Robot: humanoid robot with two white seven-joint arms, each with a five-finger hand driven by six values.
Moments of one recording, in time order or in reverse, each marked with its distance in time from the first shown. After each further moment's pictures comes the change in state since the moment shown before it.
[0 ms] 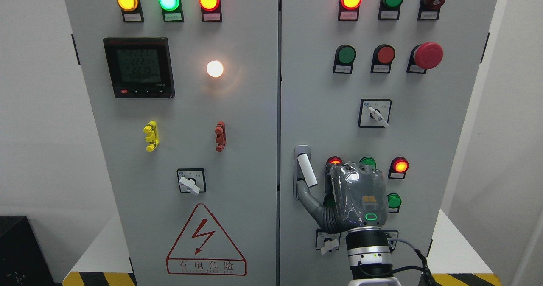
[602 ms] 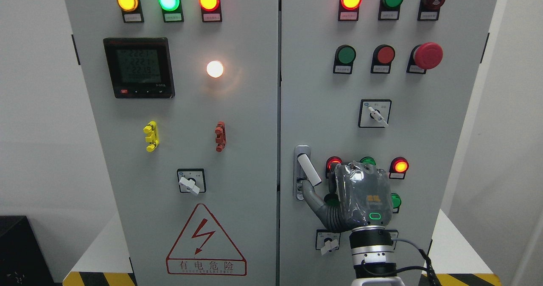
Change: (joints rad) left arm 0.000 0.000 0.000 0.000 0.000 0.000 -0.001; right arm 0.001 0.001 -0.016 -0.006 0.001 0.001 0.002
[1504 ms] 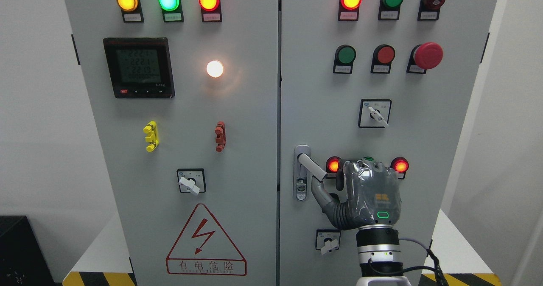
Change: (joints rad) left arm 0.000 0.000 0.000 0.000 0.000 0.000 0.000; right arm 0.000 0.001 -0.024 -0.015 0.000 0.007 -0.002
